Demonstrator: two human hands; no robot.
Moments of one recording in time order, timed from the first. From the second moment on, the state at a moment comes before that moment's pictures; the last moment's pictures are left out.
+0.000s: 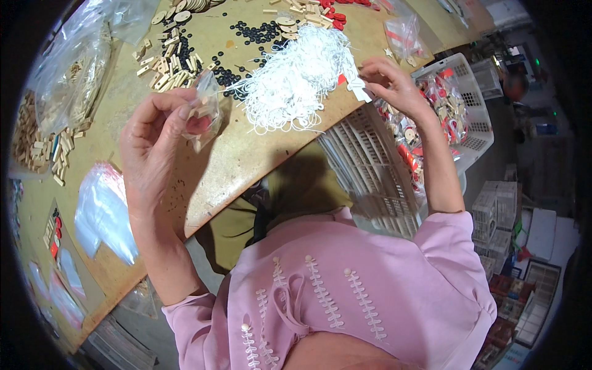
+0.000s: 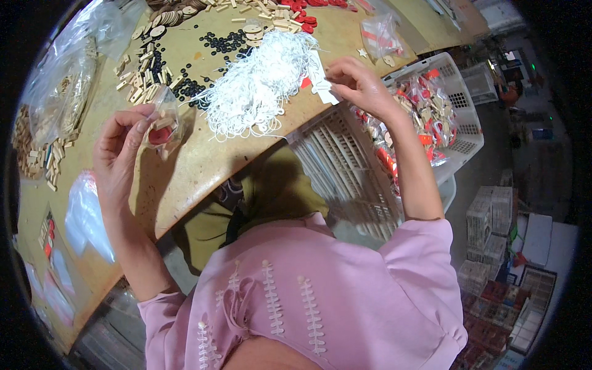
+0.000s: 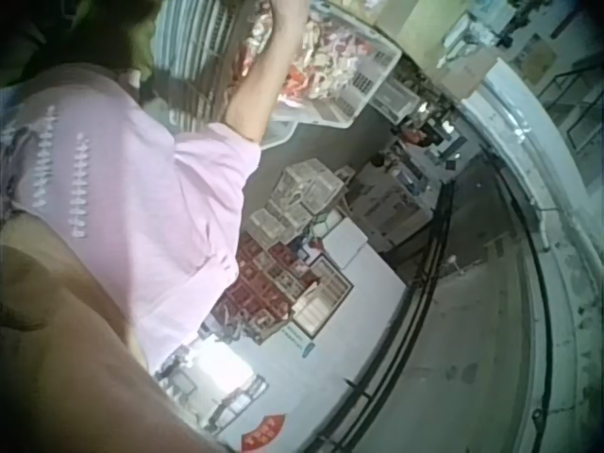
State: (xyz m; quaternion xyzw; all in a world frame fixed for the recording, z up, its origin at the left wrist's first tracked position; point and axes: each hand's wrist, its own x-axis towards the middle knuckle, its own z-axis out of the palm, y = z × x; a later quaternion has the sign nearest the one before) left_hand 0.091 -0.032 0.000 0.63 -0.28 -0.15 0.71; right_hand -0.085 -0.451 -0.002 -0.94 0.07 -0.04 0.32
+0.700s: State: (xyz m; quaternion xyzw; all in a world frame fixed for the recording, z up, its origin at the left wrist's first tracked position) left_hand 0.089 -0.033 0.001 0.65 -0.29 -0.16 0.69; right_hand -0.101 -0.470 -0.005 -0.94 0.03 0.02 0.35
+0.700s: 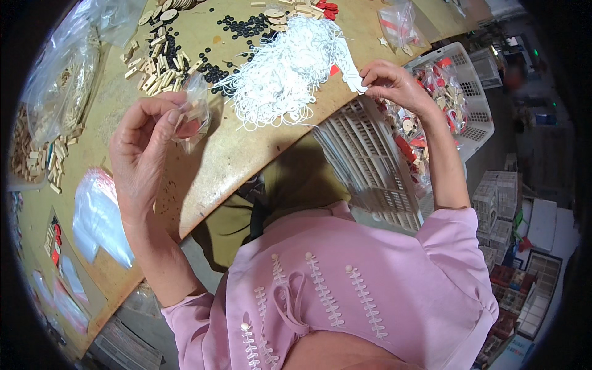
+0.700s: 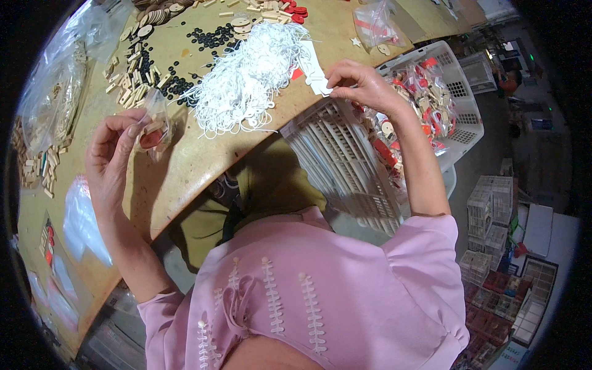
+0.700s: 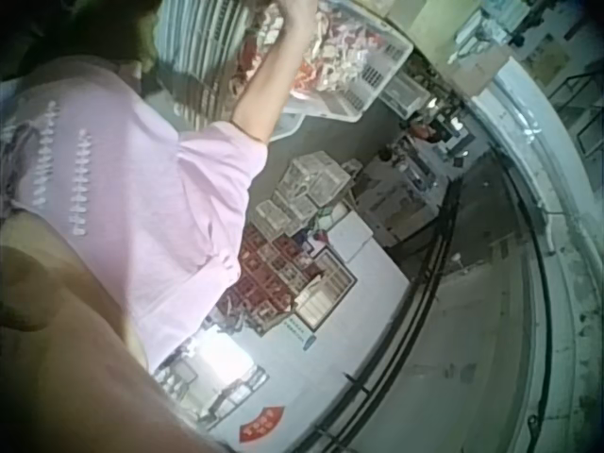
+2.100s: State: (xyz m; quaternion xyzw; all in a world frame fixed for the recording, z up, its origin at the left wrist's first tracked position) left_hand 0.085 -0.029 0.010 0.64 -0.51 -0.05 0.57; right_hand 0.023 -0.267 0.092 -0.85 -0.07 0.05 0.53
